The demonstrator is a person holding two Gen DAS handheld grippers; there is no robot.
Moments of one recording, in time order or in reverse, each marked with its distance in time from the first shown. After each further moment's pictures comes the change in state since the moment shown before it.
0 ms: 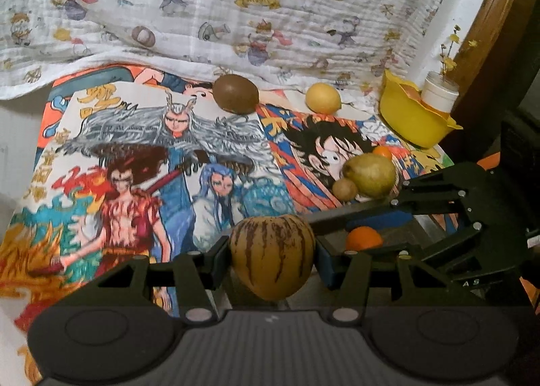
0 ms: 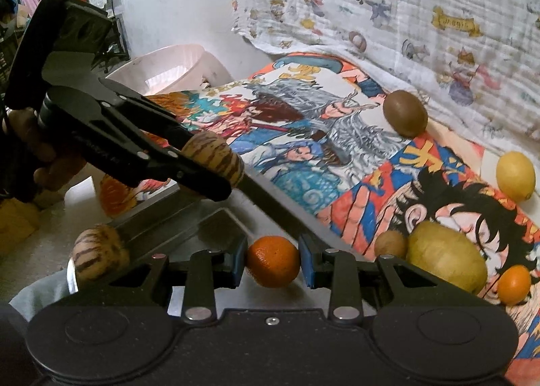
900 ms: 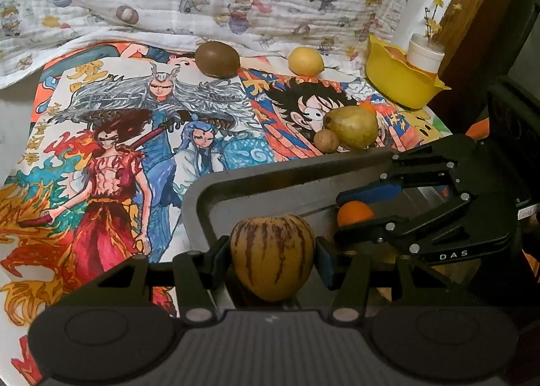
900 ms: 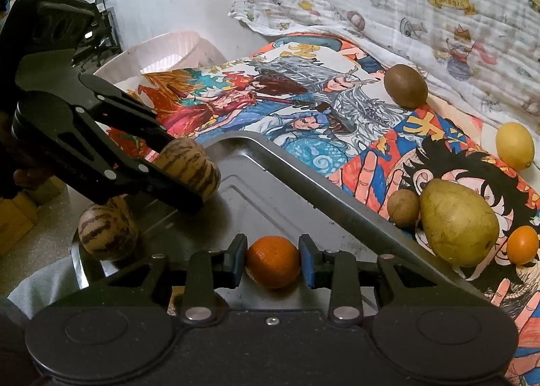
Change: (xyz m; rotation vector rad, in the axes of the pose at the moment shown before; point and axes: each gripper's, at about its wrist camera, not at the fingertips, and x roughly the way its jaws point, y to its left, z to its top) left arm -0.004 -0.019 -0.027 0.055 0.085 0.003; right arm 0.000 0.011 -0.021 0.023 0.037 -0.019
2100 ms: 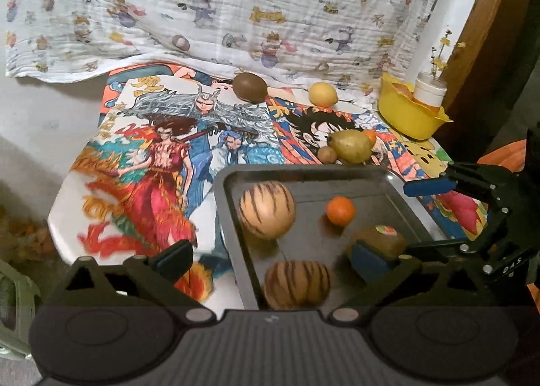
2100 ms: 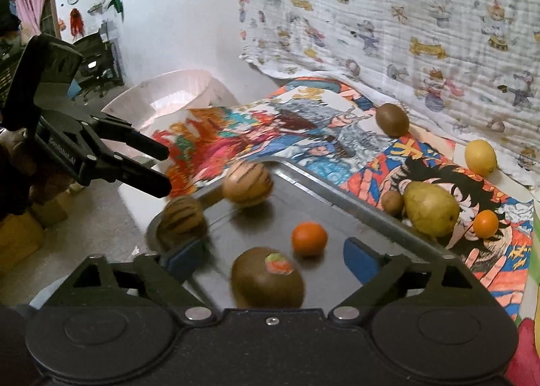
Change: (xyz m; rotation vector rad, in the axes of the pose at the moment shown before) left arm -0.083 -0.026 -0.050 -0.101 -0.131 0.103; right arm -0.093 0.045 -0.033 0.008 -0.134 -0.015
